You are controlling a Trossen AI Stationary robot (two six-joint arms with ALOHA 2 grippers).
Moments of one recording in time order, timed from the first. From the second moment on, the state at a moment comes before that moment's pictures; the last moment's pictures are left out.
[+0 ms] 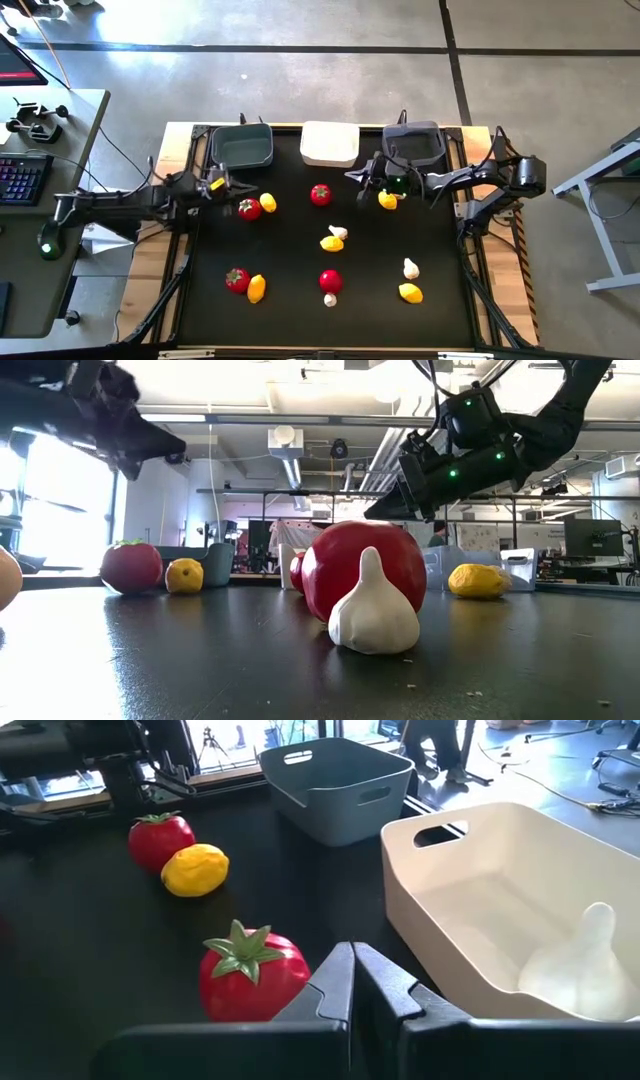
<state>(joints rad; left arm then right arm) 0.12 0.39 0.23 -0.01 -0.09 -0.21 -0.28 1.53 0.51 0.72 0.06 0.07</state>
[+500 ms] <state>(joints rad) 0.04 0.82 0.66 -0.45 0.01 -0.23 -0.28 1.53 0.51 0.72 0.05 0.06</state>
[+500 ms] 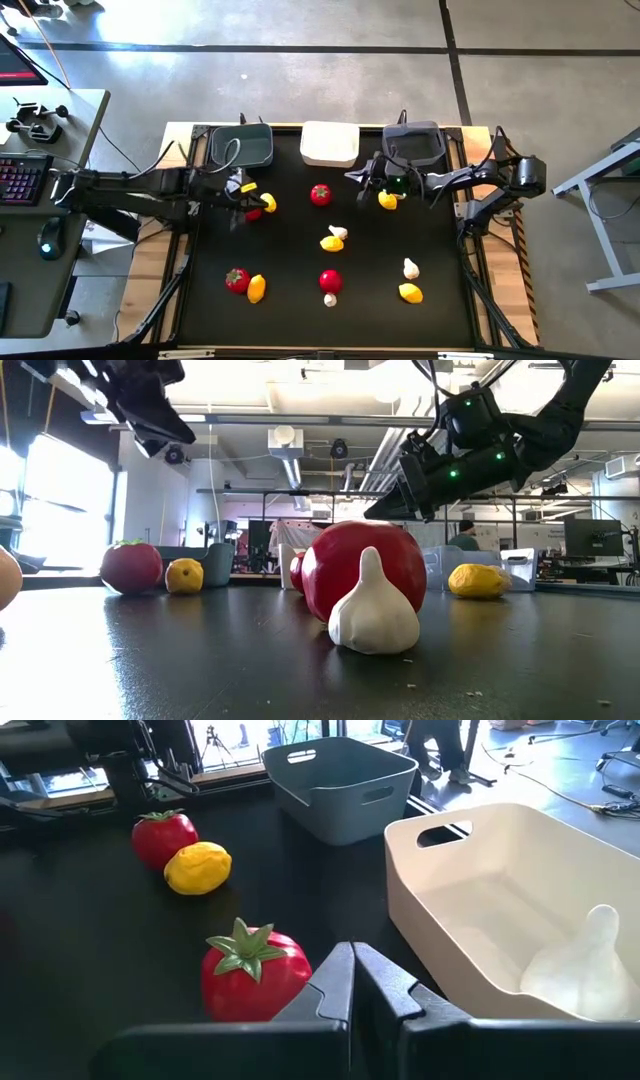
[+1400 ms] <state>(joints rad) 0.04 1.23 0.86 -1.05 -0.03 -0.37 -0.28 1.53 0.51 0.71 0.05 0.04</state>
